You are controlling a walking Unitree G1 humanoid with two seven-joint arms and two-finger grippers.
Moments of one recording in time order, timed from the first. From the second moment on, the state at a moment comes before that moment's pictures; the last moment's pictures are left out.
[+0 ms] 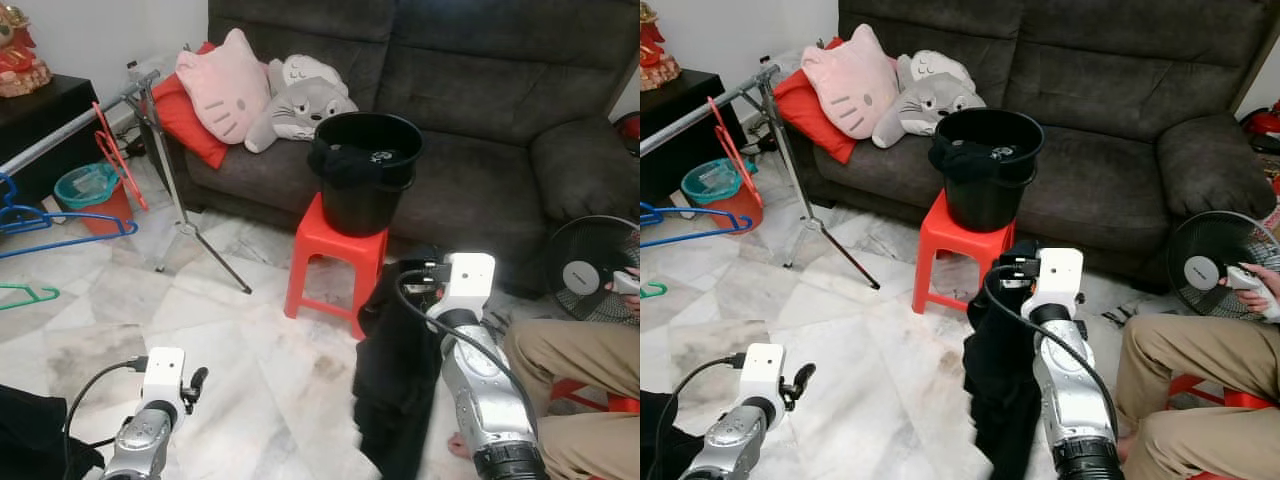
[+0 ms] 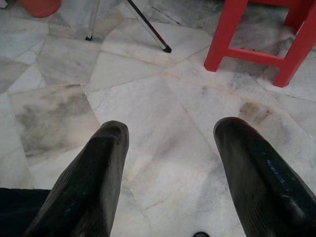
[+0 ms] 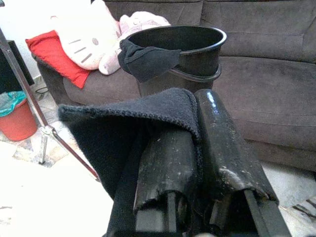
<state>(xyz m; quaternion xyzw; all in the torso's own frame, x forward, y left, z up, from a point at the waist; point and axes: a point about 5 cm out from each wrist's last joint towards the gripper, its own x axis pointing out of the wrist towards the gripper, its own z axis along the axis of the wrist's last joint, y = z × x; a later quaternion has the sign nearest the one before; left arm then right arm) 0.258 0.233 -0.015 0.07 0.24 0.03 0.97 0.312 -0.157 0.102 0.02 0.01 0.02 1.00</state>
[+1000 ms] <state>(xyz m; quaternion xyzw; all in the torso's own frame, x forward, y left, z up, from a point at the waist) 0.245 0.239 -0.026 0.08 0.28 0.01 0.96 0.290 -0.193 0.086 0.22 0.06 -0.31 0.92</state>
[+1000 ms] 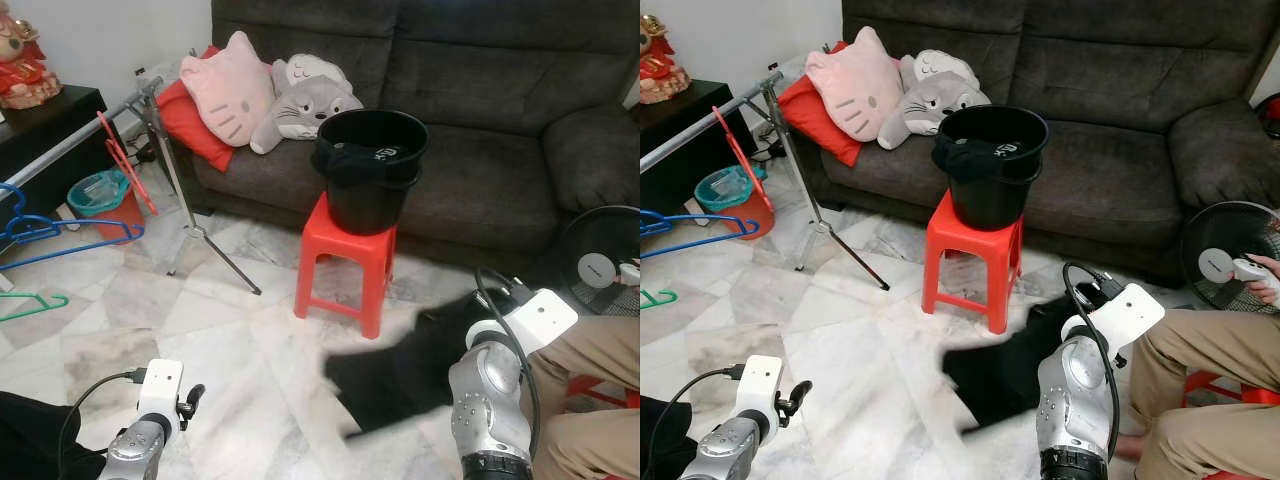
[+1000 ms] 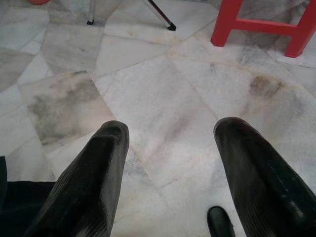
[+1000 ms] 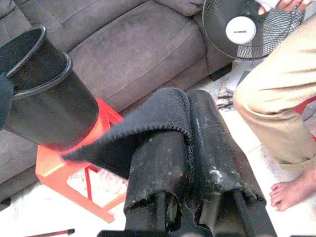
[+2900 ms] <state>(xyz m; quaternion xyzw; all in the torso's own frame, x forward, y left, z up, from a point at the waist) 0.191 0.246 -0.066 0.03 0.41 0.07 0.91 0.300 -0.156 0.068 -0.01 0.13 -0.04 0.99</state>
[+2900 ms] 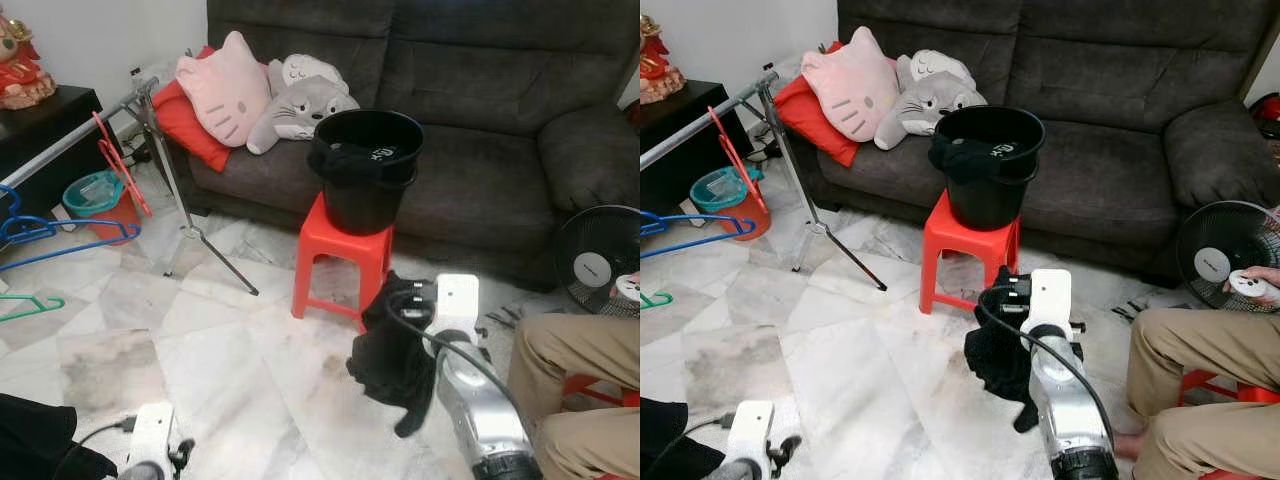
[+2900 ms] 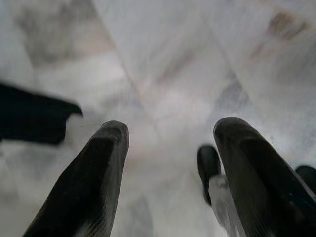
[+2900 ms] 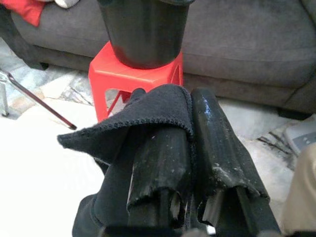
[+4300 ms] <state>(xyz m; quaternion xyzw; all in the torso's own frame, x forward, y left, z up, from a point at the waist) 0.146 0.251 -0.086 0.06 0.50 0.07 0.86 0.305 -0.157 0.085 0.00 0.08 -0.04 1.00</state>
